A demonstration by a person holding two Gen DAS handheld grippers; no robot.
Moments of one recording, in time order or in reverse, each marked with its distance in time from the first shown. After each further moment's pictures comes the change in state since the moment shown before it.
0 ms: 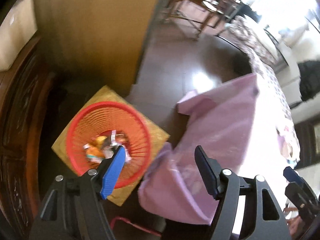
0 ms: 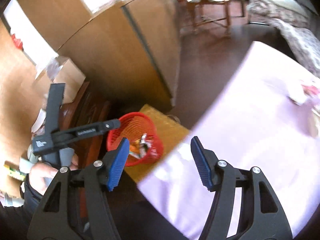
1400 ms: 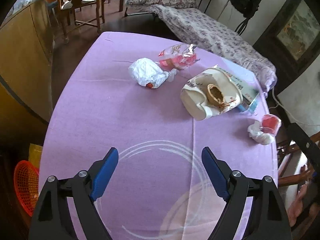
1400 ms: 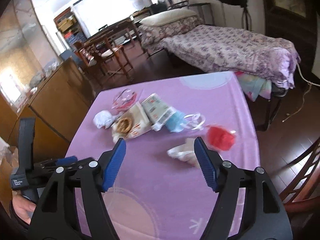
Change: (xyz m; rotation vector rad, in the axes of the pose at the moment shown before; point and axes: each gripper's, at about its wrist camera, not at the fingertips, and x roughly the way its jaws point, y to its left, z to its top) left arm 0.084 -0.337 -0.080 0.573 0.077 -0.136; right arm -0.157 -0.276 -0.089 0.476 -0.397 -0.361
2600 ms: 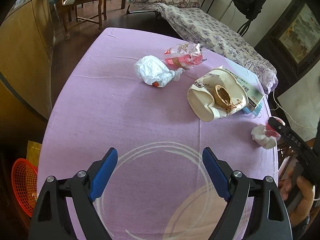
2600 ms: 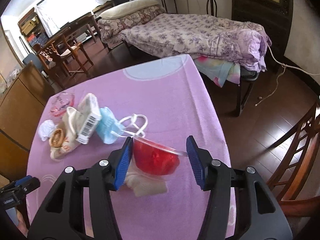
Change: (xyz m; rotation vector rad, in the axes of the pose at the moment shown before) left arm 0.006 0.009 -0.001 -0.030 0.017 0.005; right arm 0.057 -0.039 0.009 0.063 0.069 -0.226
